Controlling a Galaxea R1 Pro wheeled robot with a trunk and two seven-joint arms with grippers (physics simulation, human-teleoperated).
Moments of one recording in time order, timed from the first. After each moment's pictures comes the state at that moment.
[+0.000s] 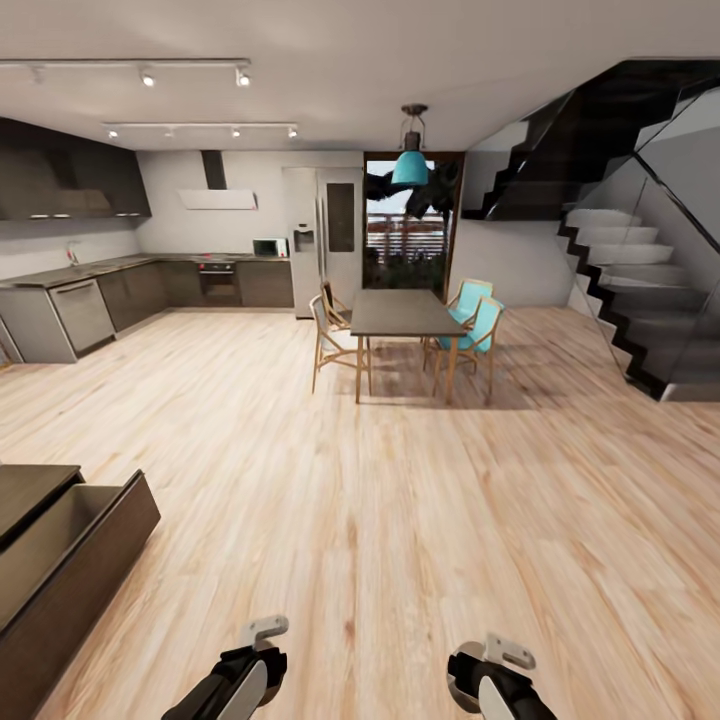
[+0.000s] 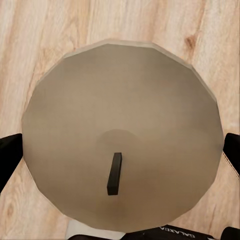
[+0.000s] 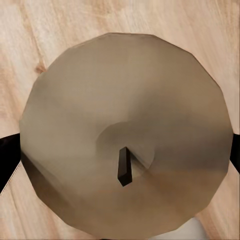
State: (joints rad) left arm -0.40 -0.04 -0.35 -0.61 0.57 0.38 0.47; right arm -0.34 0.05 0.05 -0.61 -0.41 0.30 -0.30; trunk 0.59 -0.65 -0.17
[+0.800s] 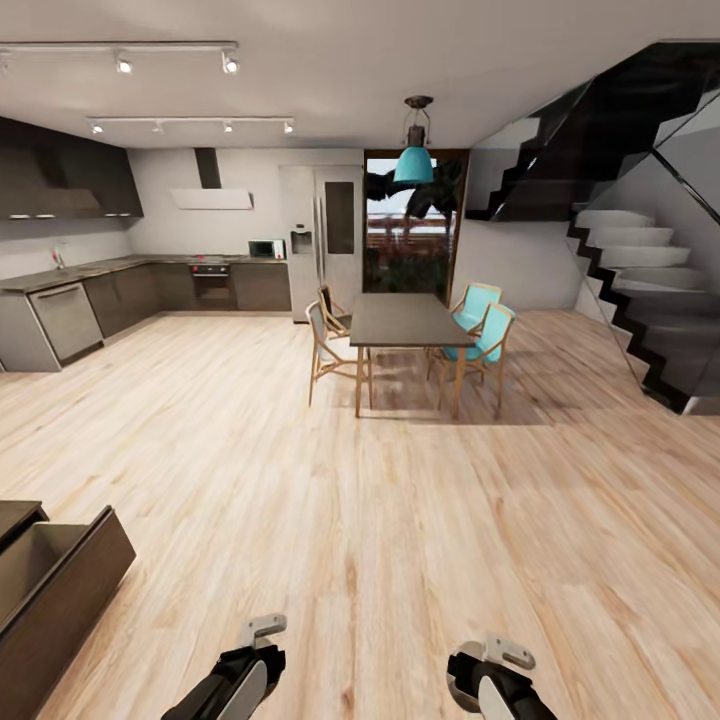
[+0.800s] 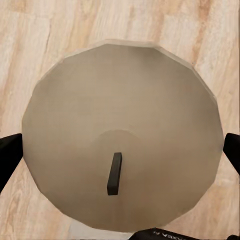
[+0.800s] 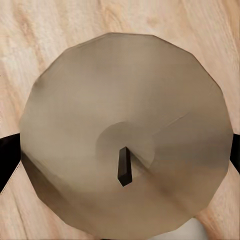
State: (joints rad) left arm -0.40 -0.04 -0.35 -0.61 0.56 0.36 0.48; right arm -0.34 0.05 0.05 -0.61 -0.41 0.30 -0.30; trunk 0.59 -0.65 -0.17
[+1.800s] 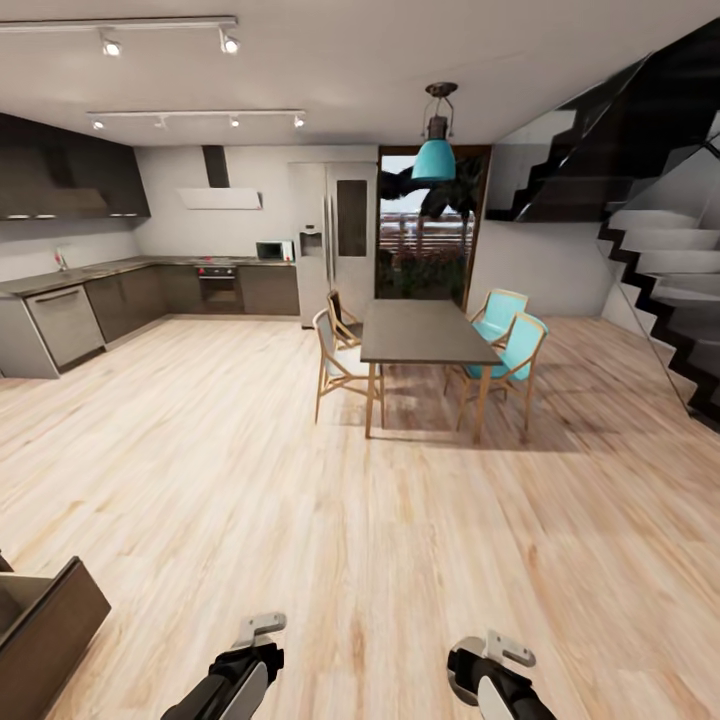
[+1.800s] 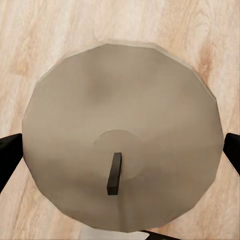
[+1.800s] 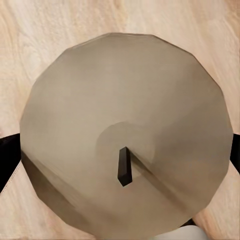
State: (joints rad) left arm -0.40 -0.04 -0.34 -0.61 0.51 0.35 0.48; right arm -0.34 0.06 0.05 -0.61 -0.40 0.27 -0.30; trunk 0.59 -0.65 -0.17
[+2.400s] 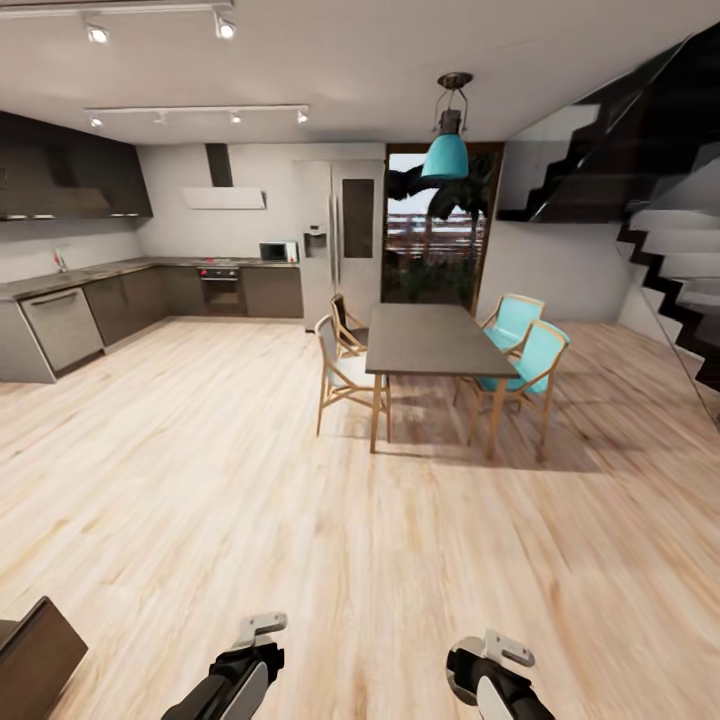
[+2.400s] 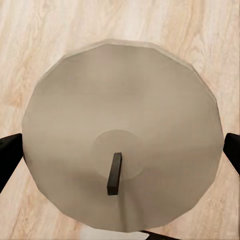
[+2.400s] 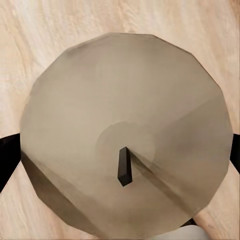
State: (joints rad) left arm -0.40 -0.04 -0.35 -0.61 0.51 0.35 0.48; right arm -0.34 0.06 0.05 -0.61 -0.41 0.26 -0.30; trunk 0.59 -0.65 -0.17
